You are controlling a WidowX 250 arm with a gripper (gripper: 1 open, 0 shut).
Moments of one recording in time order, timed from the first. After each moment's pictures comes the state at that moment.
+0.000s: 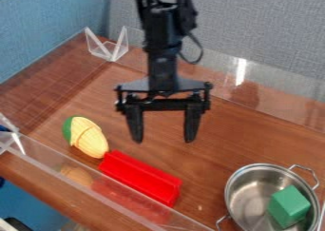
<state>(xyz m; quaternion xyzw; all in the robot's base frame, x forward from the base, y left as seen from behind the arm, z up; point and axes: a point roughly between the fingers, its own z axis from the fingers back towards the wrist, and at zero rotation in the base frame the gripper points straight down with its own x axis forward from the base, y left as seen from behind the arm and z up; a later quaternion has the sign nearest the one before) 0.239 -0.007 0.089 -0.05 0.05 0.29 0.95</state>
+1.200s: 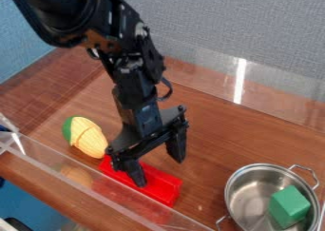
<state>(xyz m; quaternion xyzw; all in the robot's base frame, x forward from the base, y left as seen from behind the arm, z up) 0.226 -0.007 0.042 -0.10 0.01 0.55 0.83</state>
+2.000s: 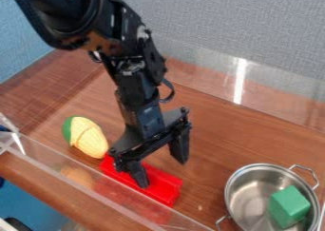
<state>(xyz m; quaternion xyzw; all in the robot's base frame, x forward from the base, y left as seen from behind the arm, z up) 0.227 -0.008 0.043 -0.10 0.02 0.54 0.83</state>
